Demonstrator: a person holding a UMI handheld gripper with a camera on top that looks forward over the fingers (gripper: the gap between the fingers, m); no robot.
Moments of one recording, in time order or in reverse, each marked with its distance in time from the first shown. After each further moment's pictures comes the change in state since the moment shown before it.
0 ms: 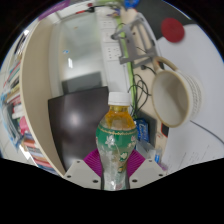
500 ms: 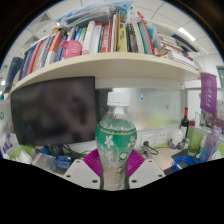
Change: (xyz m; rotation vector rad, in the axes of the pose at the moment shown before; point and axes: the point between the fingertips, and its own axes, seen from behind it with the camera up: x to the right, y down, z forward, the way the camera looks) arm -0.084 -0.184 -0.062 0.265 0.302 -1.637
